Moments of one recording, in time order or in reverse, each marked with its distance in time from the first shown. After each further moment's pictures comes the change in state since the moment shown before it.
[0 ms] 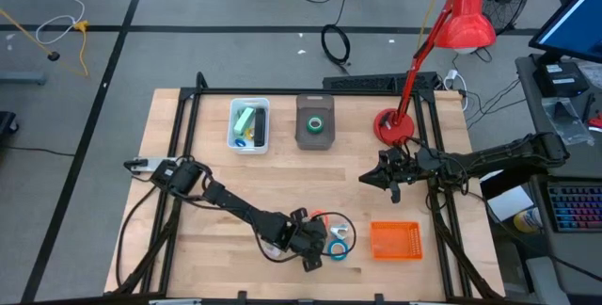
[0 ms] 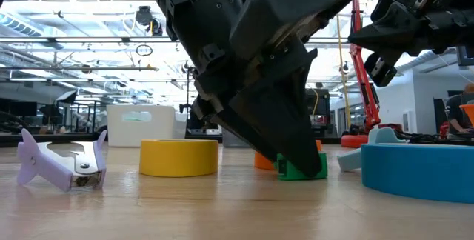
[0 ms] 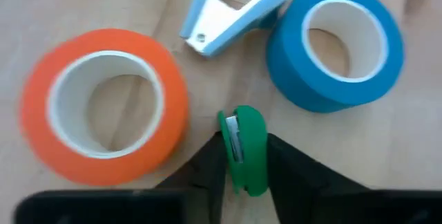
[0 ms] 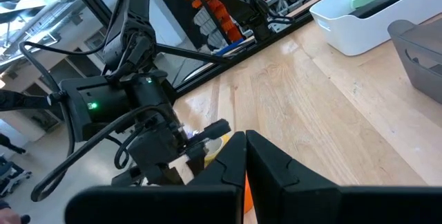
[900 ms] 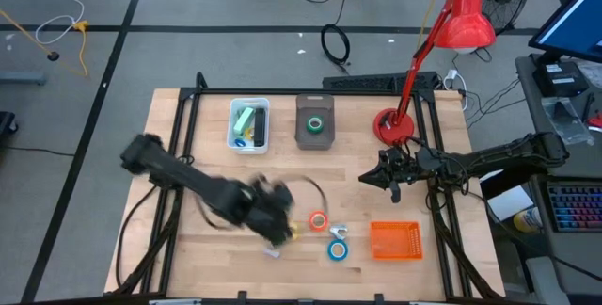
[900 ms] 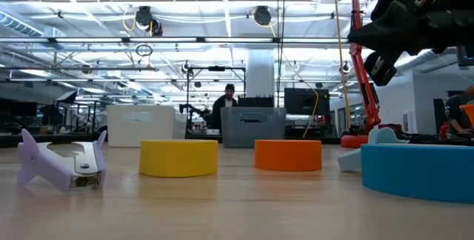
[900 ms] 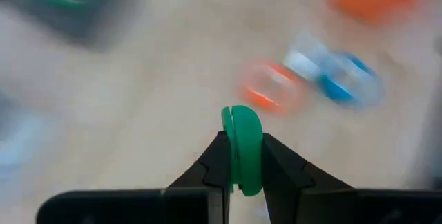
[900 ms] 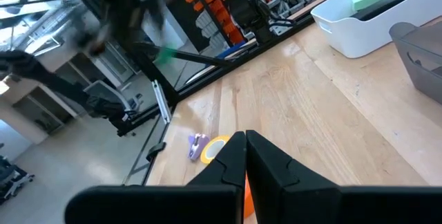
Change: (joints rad) left arm 0.006 -0.471 0.131 -0.690 -0.223 -0.140; right arm 0.000 0.000 0.000 0.011 0.000 0.008
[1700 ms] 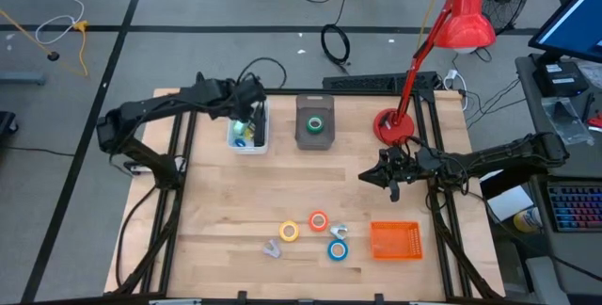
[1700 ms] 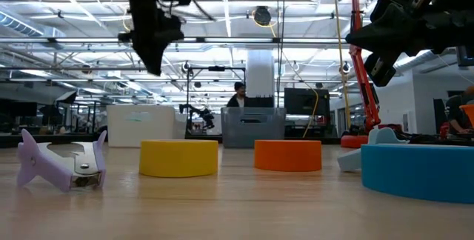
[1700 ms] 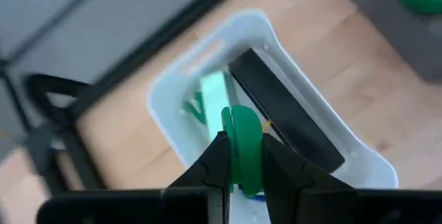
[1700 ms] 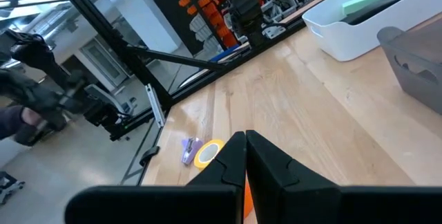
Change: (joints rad) left arm 0.888 -0.300 -0.423 0.026 0.043 0.447; right arm -0.003 0.000 0.000 -0.003 0.026 -0.001
